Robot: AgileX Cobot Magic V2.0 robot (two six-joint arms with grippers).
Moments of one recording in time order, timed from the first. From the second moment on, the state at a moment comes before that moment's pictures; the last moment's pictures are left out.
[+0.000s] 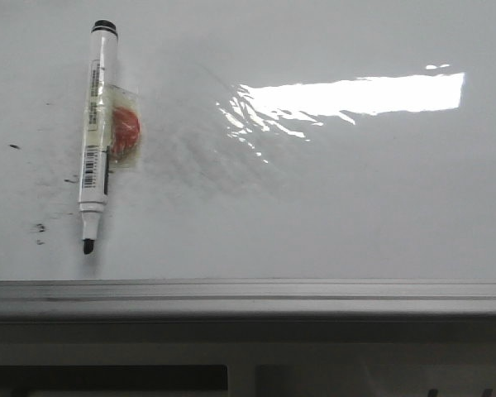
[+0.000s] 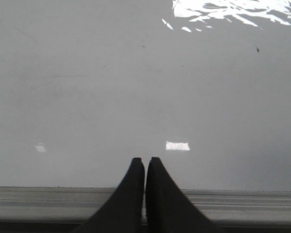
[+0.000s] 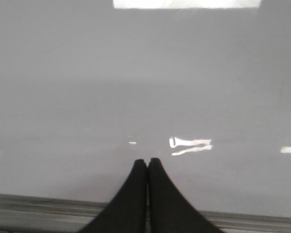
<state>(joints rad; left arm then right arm) -0.02 0.00 -0.01 0.02 0.33 -0.06 -0.05 -0.01 0.01 -0.02 0.32 -0.05</state>
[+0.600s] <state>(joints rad) -0.02 0.00 -0.01 0.04 0.33 -0.06 -0.05 -0.01 0.01 -0.02 0.32 -0.05</state>
